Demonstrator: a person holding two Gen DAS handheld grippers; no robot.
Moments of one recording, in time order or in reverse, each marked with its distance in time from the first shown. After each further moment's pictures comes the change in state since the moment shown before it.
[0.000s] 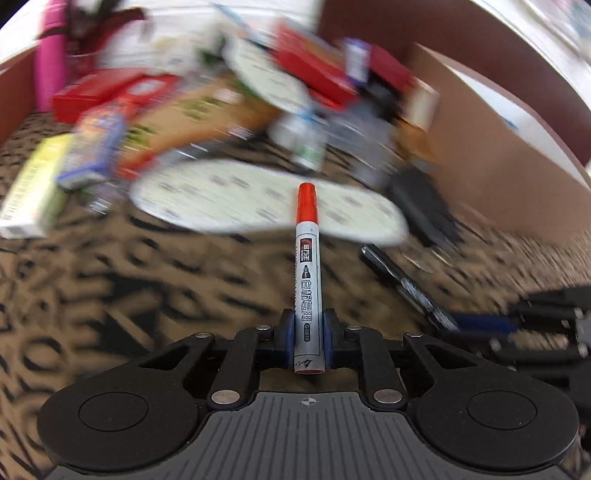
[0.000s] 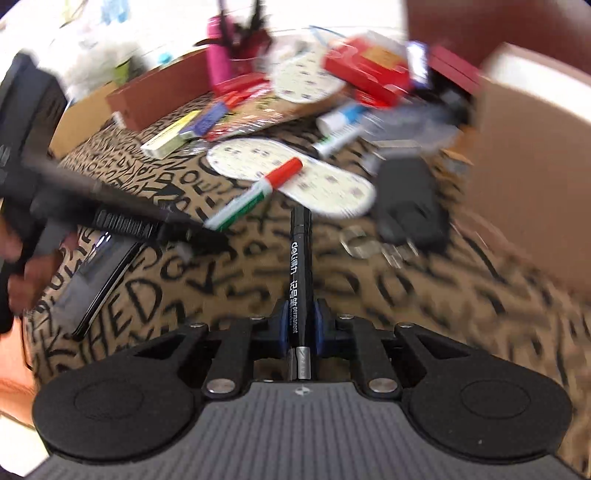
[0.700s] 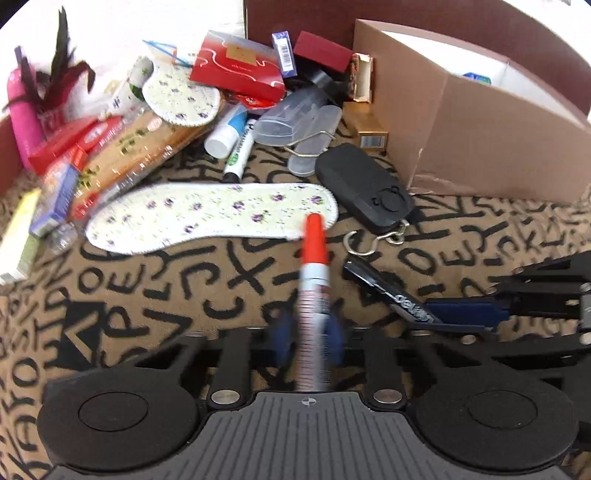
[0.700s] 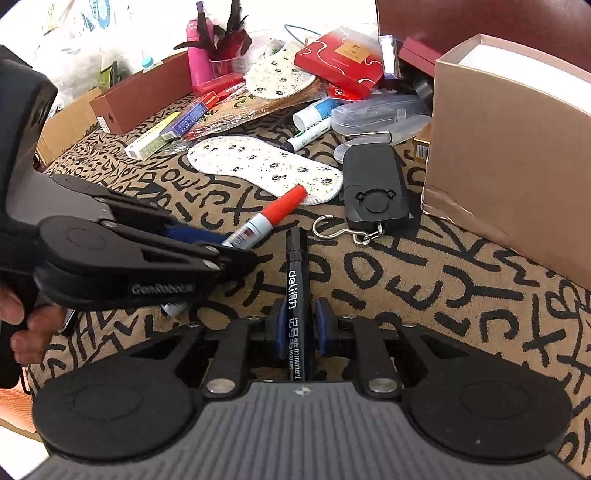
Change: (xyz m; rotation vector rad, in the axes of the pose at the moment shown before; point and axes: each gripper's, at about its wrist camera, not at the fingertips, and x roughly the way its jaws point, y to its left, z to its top) left arm 0.020 -0.061 0.003 0.103 -0.019 0.115; right arm -0.001 -0.007 -0.003 0.011 -0.001 -0.040
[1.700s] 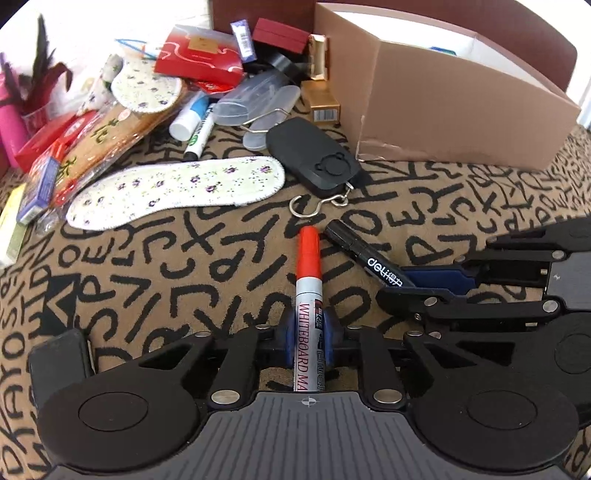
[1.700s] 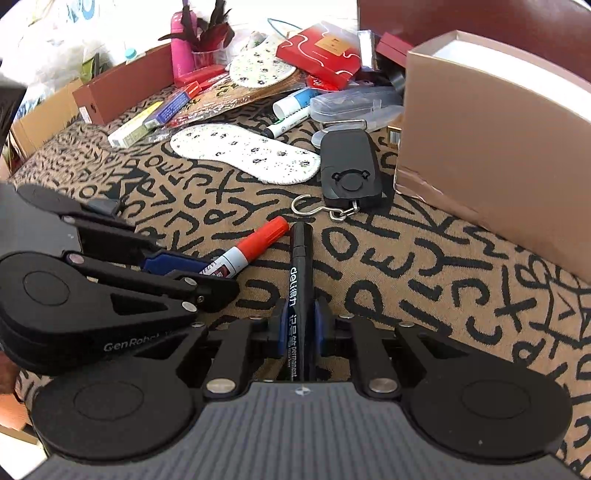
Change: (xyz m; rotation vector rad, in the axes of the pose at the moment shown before) left arm -0.012 -0.034 -0.019 0.047 0.041 0.003; right arm -0.013 0.000 -0.013 0.021 0.014 -0.075
